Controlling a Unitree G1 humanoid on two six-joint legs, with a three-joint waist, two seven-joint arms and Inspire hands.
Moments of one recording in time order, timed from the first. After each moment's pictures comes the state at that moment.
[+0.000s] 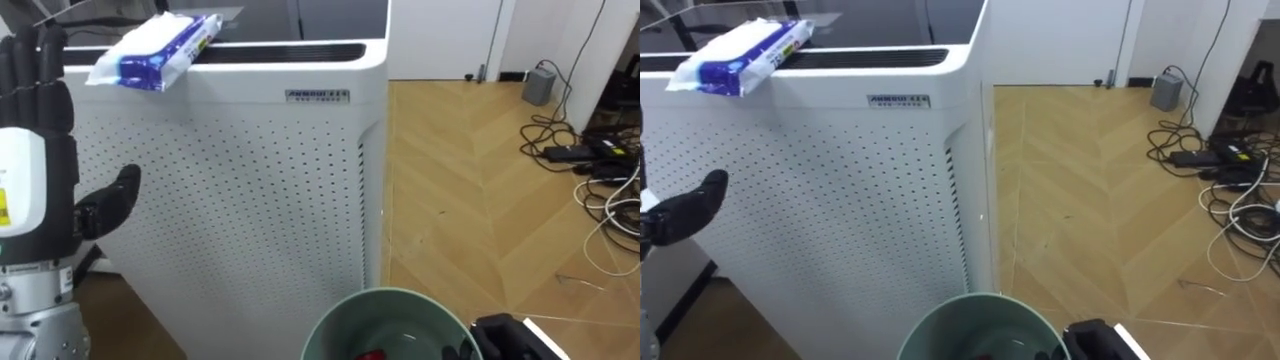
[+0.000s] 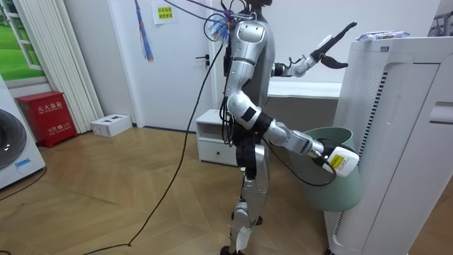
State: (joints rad) left arm -0.13 0.54 0.07 0.21 0.76 -0.29 0.79; right arm 0.18 -0.46 0.10 0.29 0.23 -0.12 0.23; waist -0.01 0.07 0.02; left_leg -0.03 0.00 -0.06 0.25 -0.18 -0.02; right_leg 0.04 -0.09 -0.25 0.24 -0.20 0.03
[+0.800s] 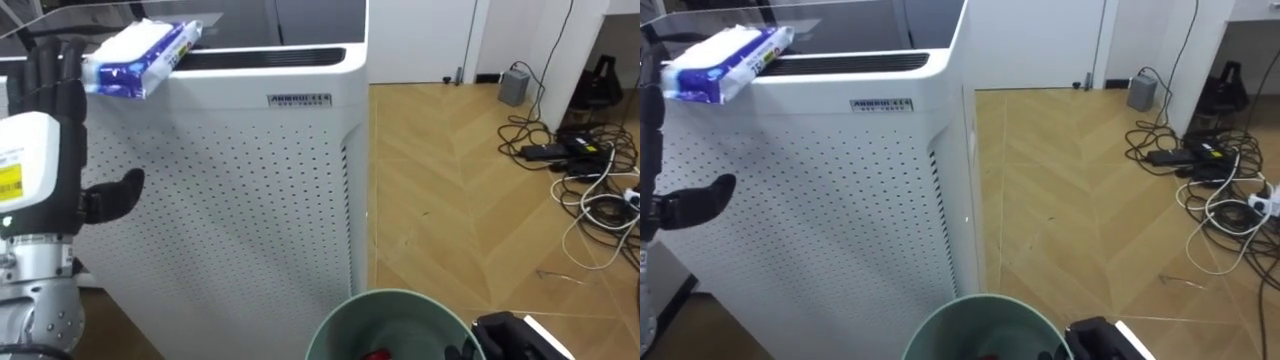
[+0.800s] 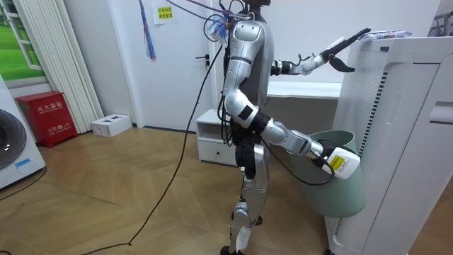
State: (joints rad) left arm -0.27 0.57 0.07 0.38 0.70 -0.27 0.61; right arm 0.15 -0.48 0.10 0.31 0.22 -0.12 0.23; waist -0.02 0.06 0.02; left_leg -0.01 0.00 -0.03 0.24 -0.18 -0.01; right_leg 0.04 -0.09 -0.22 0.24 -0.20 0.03
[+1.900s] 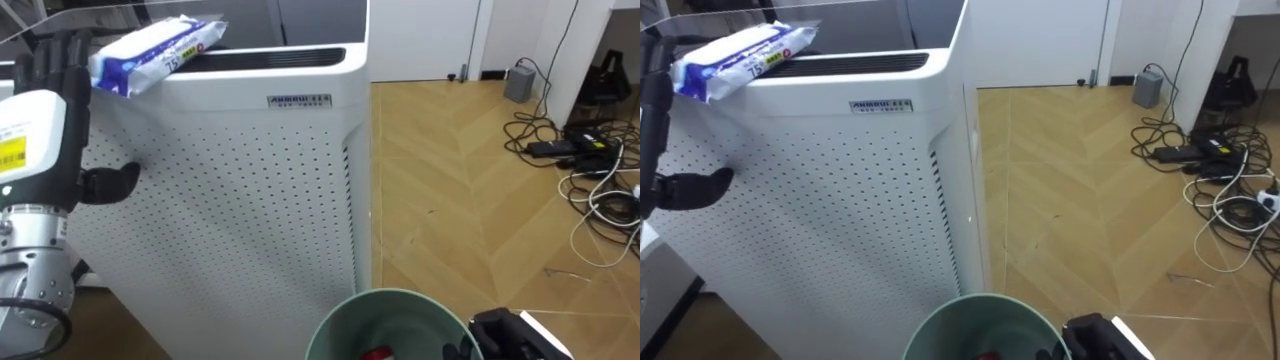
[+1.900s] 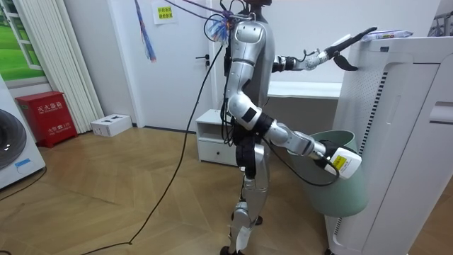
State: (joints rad) left arm -0.35 0.63 0.03 0.43 0.68 -0.22 0.55; right arm 0.13 -0.48 0.10 0.32 0.19 -0.11 0.24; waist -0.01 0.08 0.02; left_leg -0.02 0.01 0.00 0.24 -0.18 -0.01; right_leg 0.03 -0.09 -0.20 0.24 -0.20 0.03
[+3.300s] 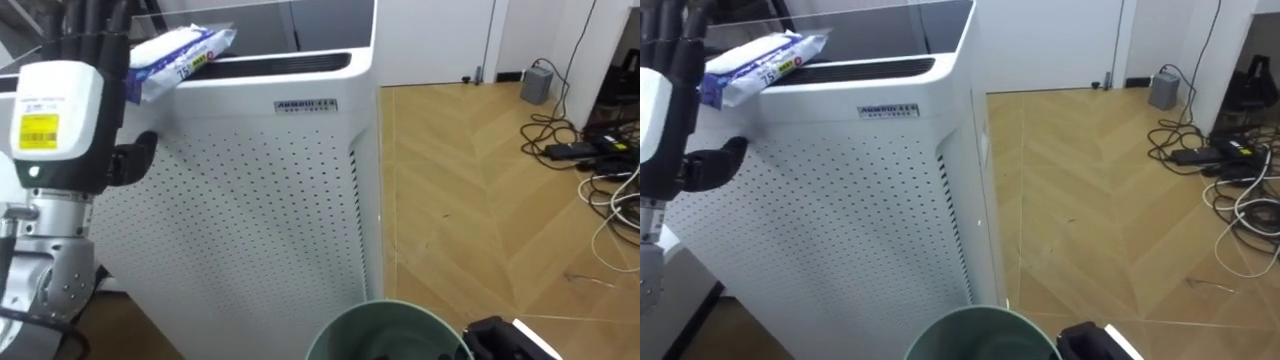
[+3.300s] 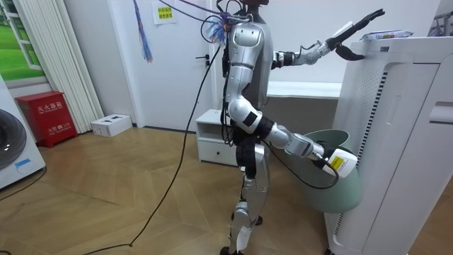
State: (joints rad) left arm -0.35 0.65 -0.08 0.24 0.78 -0.19 0.58; right arm 0.13 -0.49 0.14 0.32 0.19 -0.09 0.24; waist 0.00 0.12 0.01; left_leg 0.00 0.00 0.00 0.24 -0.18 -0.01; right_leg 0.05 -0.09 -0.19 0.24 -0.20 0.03
